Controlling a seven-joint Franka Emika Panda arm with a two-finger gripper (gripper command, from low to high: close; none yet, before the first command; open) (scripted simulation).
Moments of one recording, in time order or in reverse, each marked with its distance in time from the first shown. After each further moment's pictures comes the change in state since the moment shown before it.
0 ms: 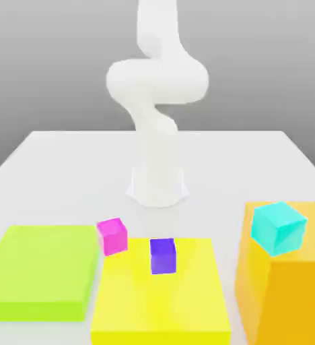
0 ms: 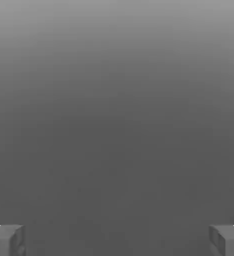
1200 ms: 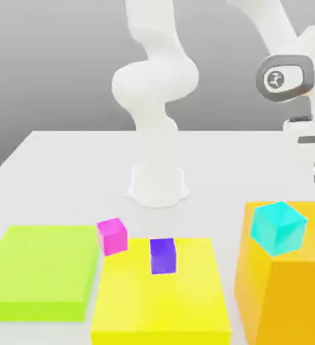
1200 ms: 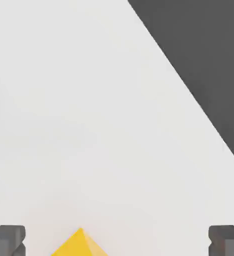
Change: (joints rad) arm 0.752 0.654 0.048 -0.470 -0.049 0.549 -1.564
